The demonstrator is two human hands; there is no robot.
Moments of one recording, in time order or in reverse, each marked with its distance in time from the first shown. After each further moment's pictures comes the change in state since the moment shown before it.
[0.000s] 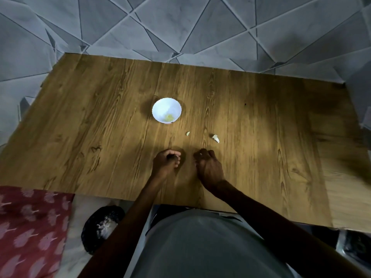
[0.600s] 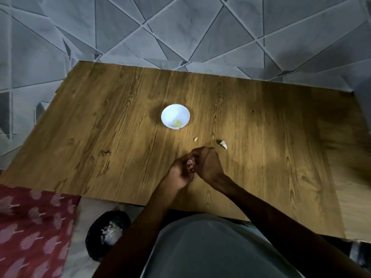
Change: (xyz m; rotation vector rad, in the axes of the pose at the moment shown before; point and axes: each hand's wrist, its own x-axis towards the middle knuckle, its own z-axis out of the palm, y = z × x) left_hand -0.003 0.023 0.019 -0.942 -0.228 -0.602; right_hand 0.031 -0.043 -0.048 0.464 -0.045 0.048
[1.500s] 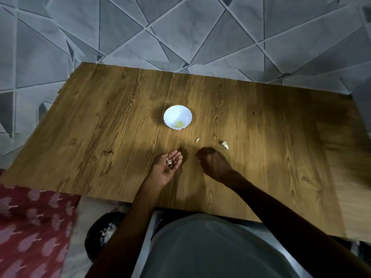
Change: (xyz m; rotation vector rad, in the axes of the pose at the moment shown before) left_hand -0.015 0.044 -0.028 -0.073 0.105 0.153; right_hand 0.014 0.064 0.009 -0.401 -0.017 -0.371
